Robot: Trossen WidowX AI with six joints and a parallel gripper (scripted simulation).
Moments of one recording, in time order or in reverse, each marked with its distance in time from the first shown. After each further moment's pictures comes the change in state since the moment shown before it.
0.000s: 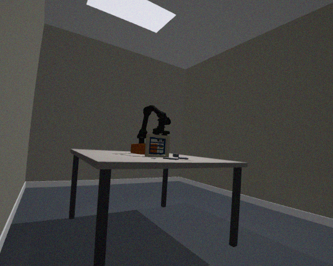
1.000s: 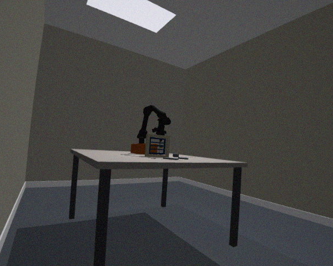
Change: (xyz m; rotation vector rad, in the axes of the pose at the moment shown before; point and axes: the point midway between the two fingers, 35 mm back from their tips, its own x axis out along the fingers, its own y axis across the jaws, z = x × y) arm 0.000 0.000 0.000 0.506 0.000 -0.001
